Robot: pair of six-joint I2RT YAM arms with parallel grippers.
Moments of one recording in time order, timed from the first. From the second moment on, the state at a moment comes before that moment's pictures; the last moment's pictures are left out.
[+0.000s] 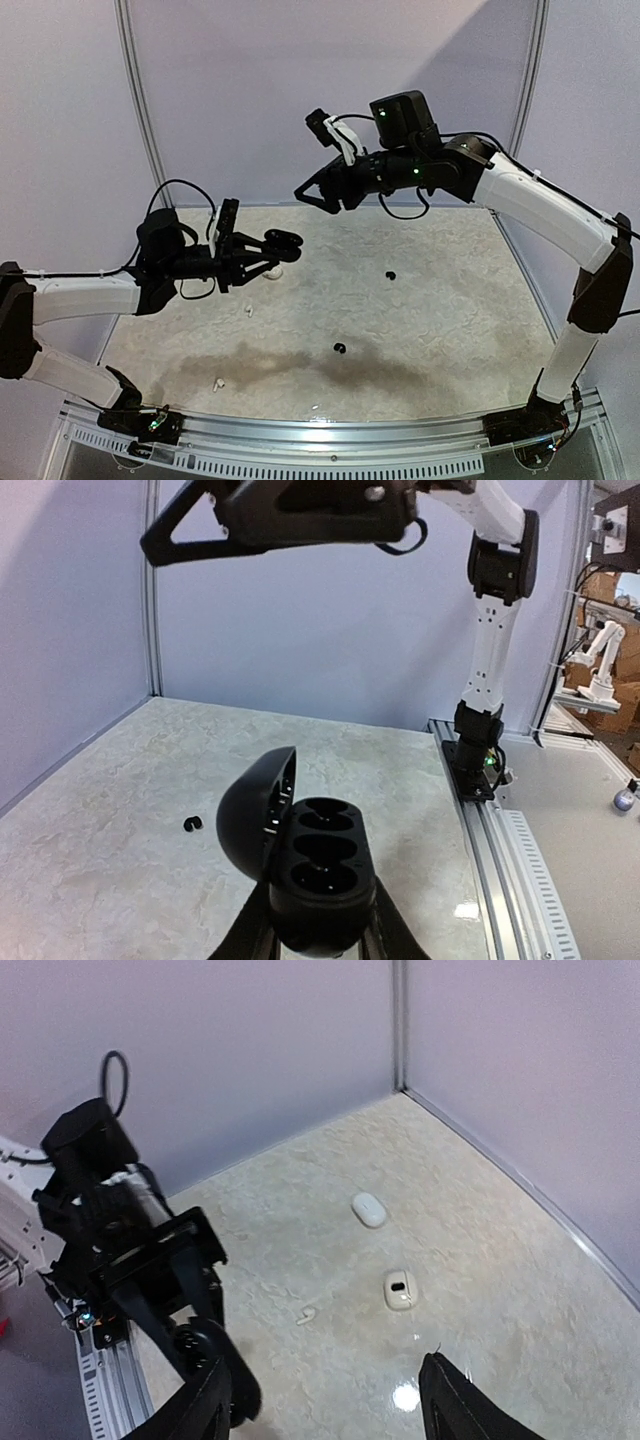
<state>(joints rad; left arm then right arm) -0.54 1.30 0.61 0.69 0.88 -0.09 0.90 1.78 1.92 -0.55 -0.25 0.03</state>
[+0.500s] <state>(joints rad) -0.63 1.30 0.43 0.97 0.84 -0.05 0.86 1.80 1.61 -0.83 -0.08 0.39</state>
